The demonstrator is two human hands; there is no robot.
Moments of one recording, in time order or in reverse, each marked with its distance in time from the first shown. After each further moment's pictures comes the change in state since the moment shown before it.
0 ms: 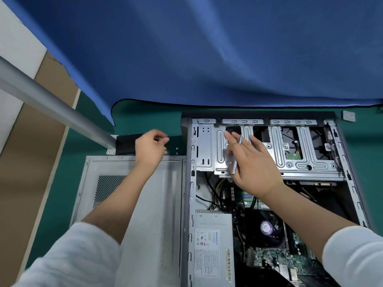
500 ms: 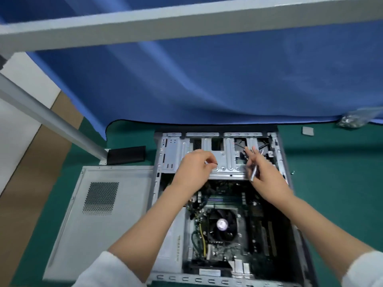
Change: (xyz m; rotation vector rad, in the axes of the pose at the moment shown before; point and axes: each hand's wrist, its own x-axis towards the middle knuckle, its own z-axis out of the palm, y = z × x) left_hand -0.138 0.139 0.095 0.306 -0.320 0.417; right_hand -0.089 0.106 -0.045 0.666 0.050 0.312
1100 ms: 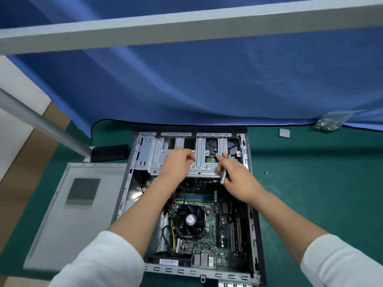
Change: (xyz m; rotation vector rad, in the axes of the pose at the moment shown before) left_hand 0.024 0.023 0.038 0.174 0.021 -0.156; right_hand -0.001 0.025 -0.023 -0.112 -0.228 -0.130
